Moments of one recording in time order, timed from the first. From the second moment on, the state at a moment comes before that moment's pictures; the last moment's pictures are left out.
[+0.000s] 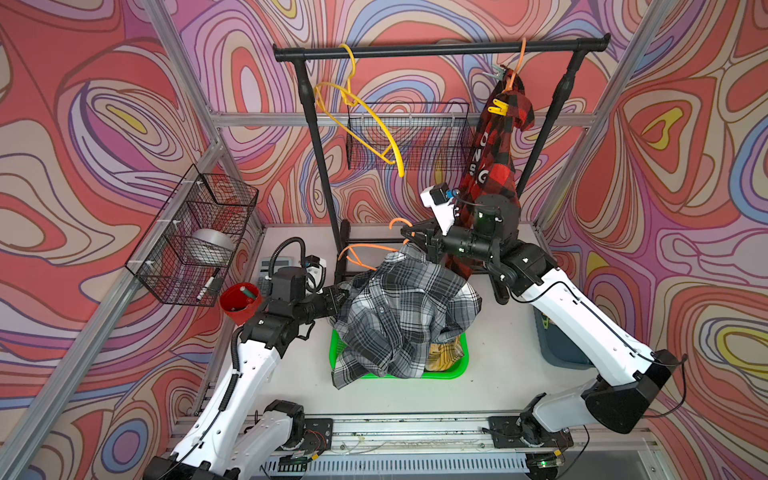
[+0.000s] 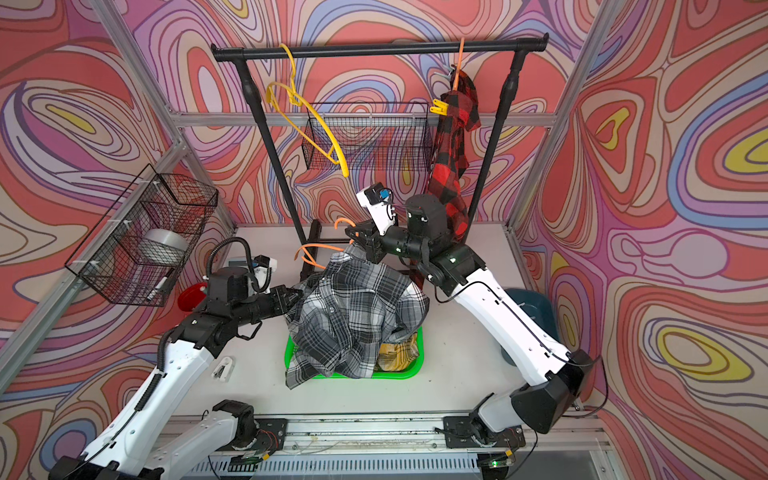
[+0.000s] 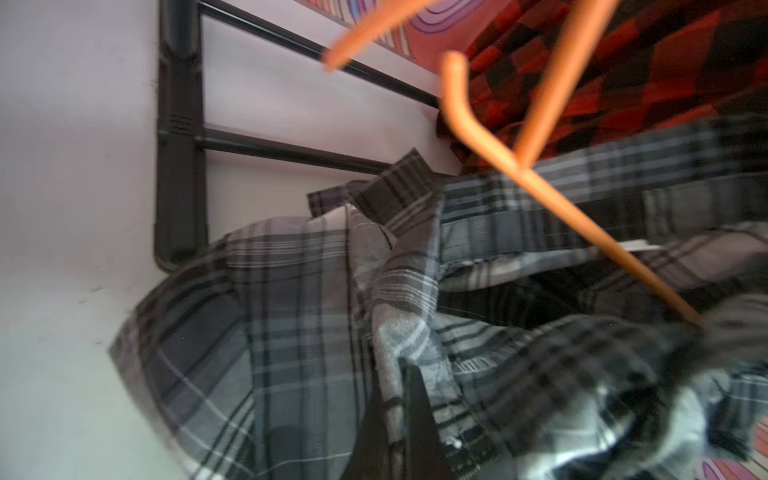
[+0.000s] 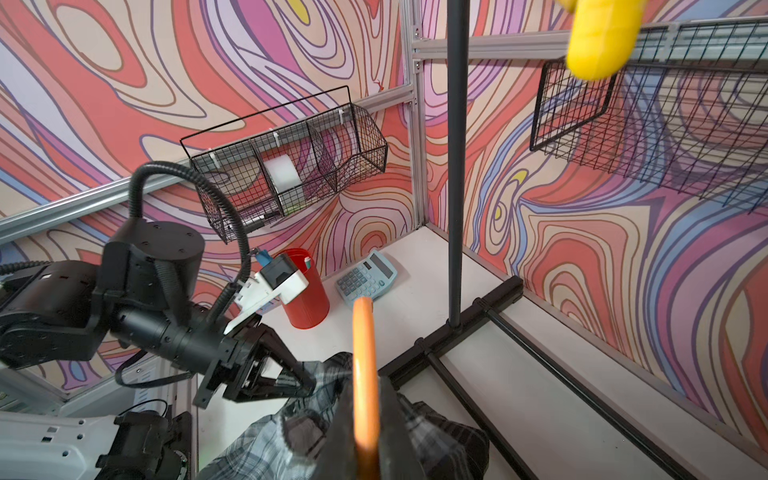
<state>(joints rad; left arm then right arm) -0.26 0.94 0.88 -0.55 0.41 -0.53 0.61 1.47 1.63 -0.35 -0.46 0.04</state>
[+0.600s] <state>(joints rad) -0.30 0.89 1.12 -0.47 0.31 -0.70 0.66 1.51 1.54 -0.20 -0.42 0.05</state>
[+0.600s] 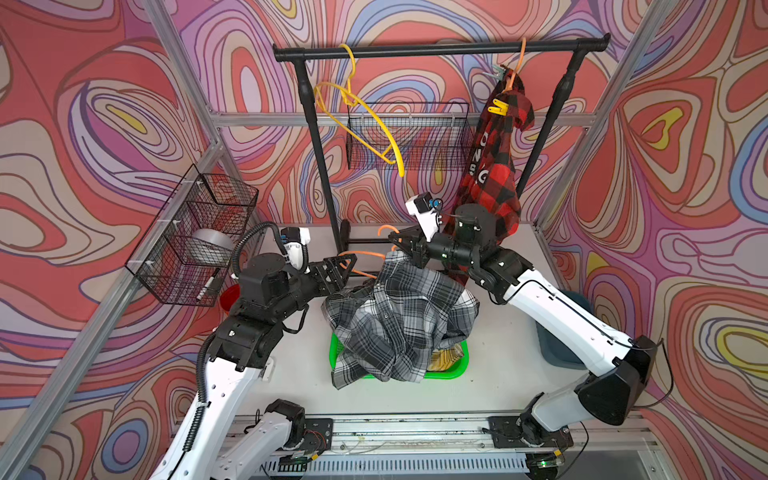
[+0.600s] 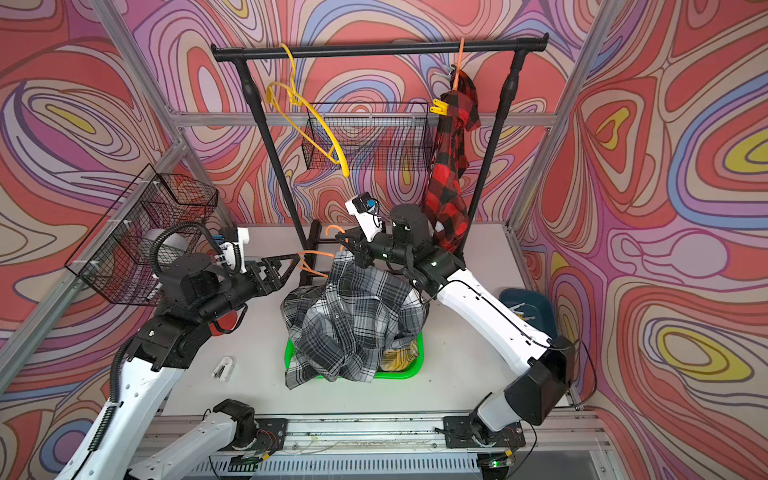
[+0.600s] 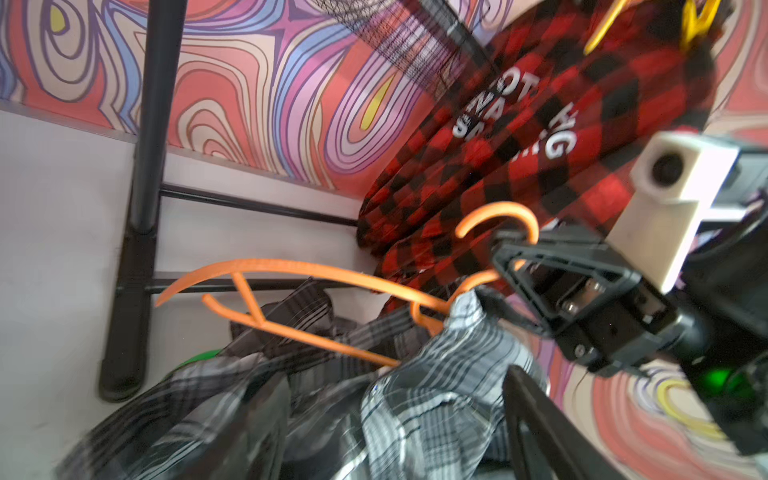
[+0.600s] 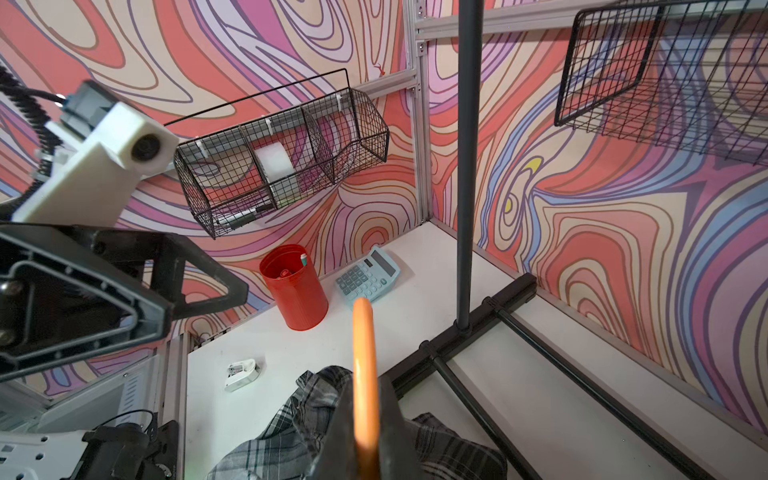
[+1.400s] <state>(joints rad) -0.30 1.13 0.97 0.01 0.33 -1.19 0.73 1.48 1.42 -0.01 -0.48 0.02</state>
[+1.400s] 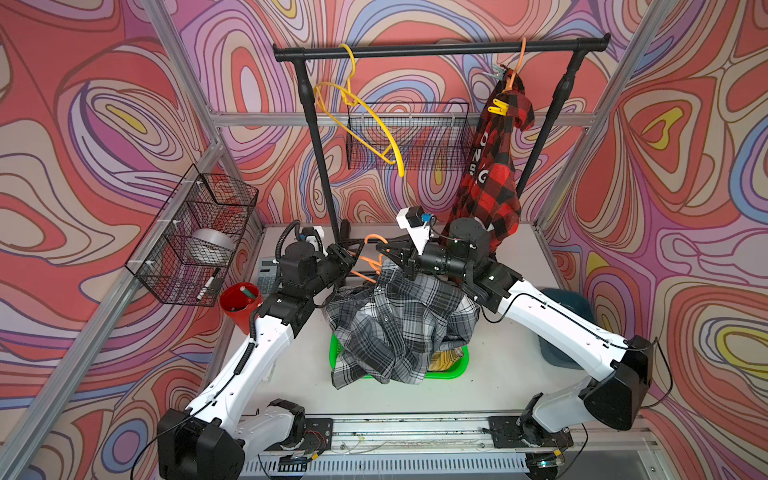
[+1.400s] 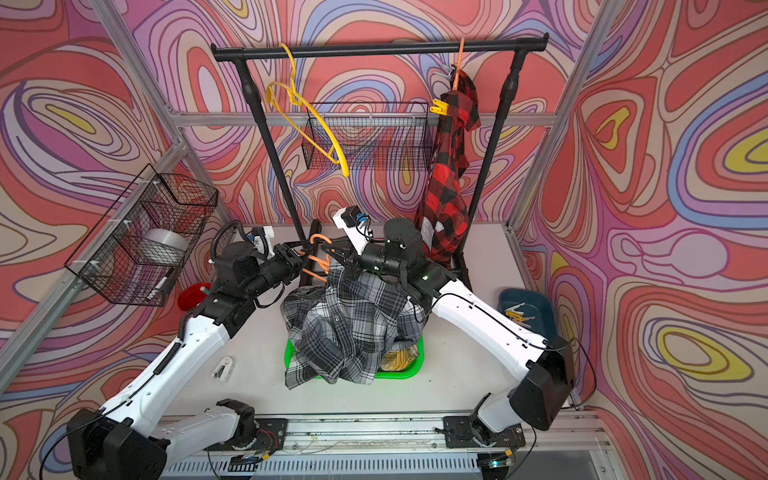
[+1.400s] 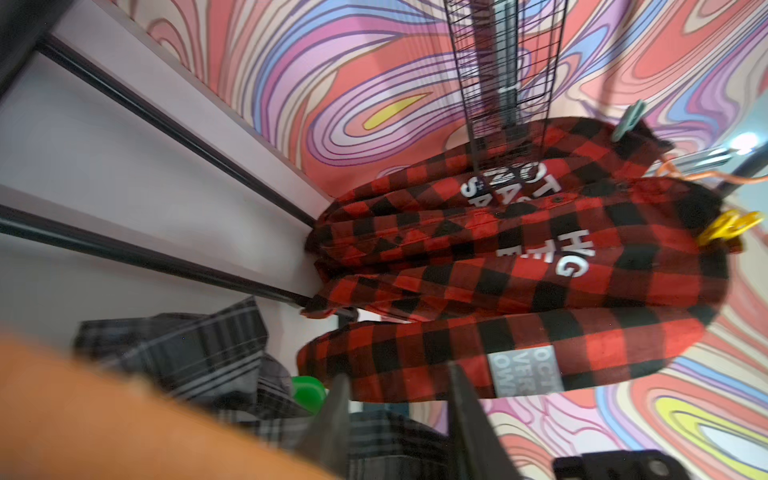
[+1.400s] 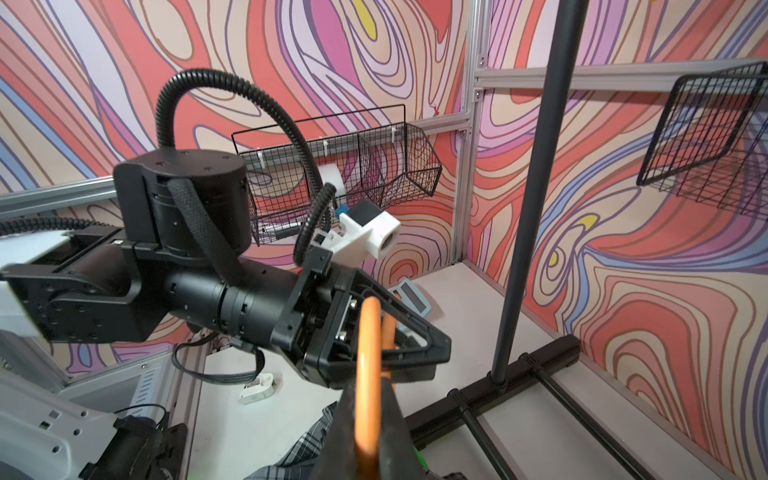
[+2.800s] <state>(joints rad) 0.16 1.03 1.12 0.13 0.53 -1.45 0.74 1.32 0.92 -0.04 -0.09 0.23</state>
